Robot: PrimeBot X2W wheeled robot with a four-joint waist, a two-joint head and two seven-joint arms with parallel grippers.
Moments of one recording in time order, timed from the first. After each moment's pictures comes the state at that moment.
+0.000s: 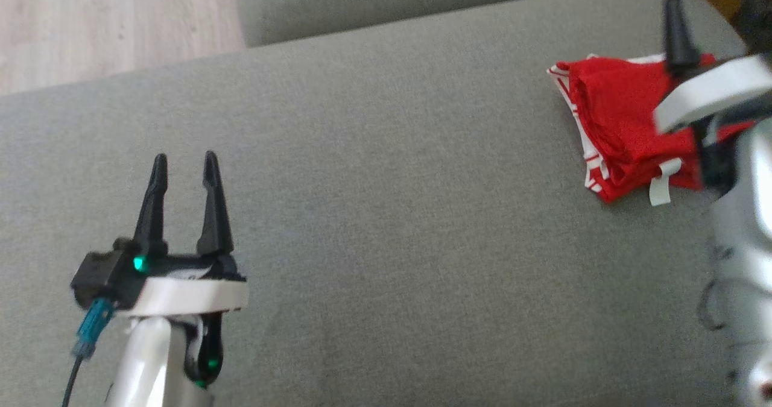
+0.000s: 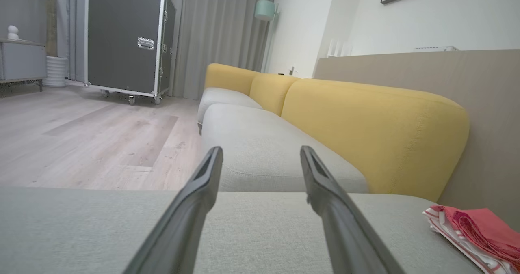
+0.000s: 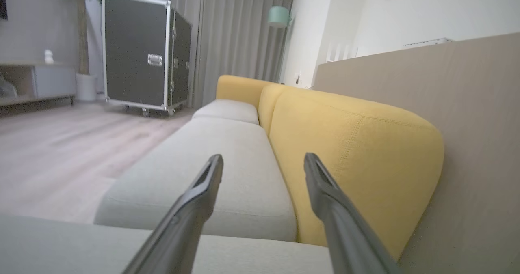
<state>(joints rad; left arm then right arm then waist) -0.22 0.05 -0.05 0.22 -0.27 -0.13 -0.26 -0.69 -0.24 0.05 0.50 0.05 0.13 -0.11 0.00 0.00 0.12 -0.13</state>
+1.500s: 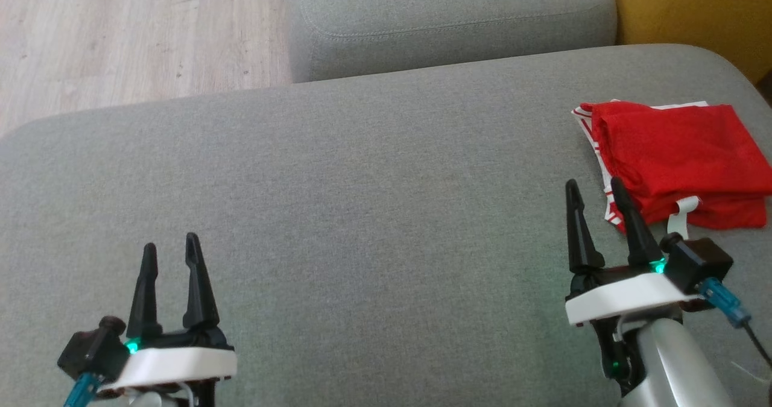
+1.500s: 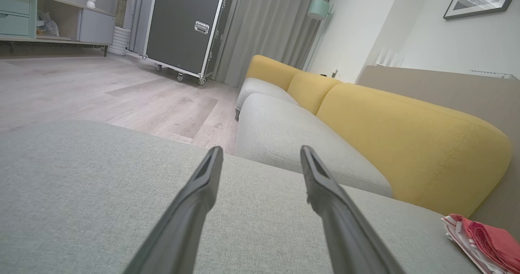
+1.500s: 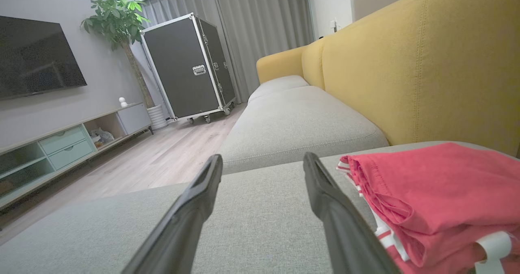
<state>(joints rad) -0.01 0.05 -0.03 0.21 -0.42 -0.12 -0.26 -0.15 -0.05 0.10 0.31 0.27 0.13 -0.25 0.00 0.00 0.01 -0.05</state>
